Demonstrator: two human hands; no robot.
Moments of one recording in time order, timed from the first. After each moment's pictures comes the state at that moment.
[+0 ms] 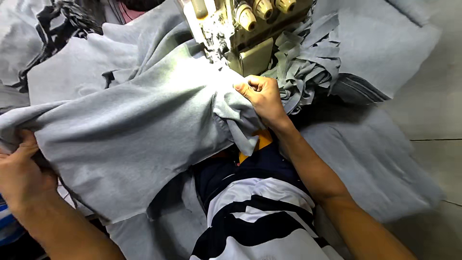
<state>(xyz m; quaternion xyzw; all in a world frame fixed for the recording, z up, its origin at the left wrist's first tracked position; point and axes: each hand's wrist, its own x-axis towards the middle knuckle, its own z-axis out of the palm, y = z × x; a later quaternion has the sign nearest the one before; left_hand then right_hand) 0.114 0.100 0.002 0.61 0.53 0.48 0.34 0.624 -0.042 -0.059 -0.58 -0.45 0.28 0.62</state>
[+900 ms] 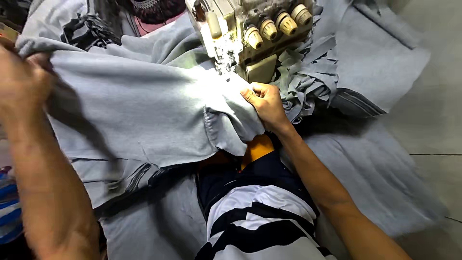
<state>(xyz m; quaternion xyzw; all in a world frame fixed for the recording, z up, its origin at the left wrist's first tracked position) 0.185 0.268 0.073 0.77 0.61 0.19 0.00 0.628 -0.035 -0.054 -0.58 -0.46 0.30 0.60</state>
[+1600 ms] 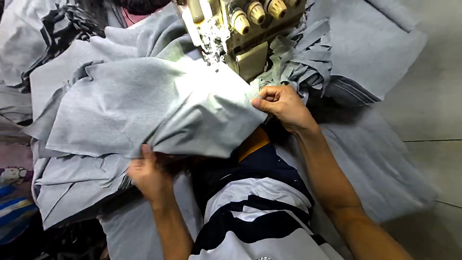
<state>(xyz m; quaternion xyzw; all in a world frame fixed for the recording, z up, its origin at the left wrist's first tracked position) 0.341 -0.049 -0.029 0.47 0.52 0.57 0.42 0.659 -0.100 -0.040 -0.58 -0.44 0.42 0.55</state>
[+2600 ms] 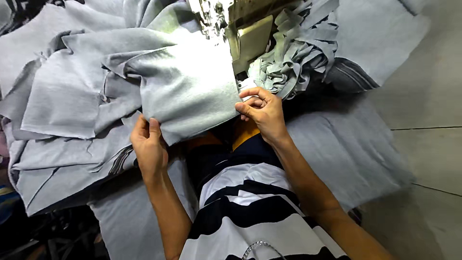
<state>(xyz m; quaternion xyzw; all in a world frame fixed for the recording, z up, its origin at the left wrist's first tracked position) 0.325 -0.030 -0.048 0.58 0.48 0.44 0.49 0.588 -0.134 -0.063 -0.54 -0.38 0.40 0.63</state>
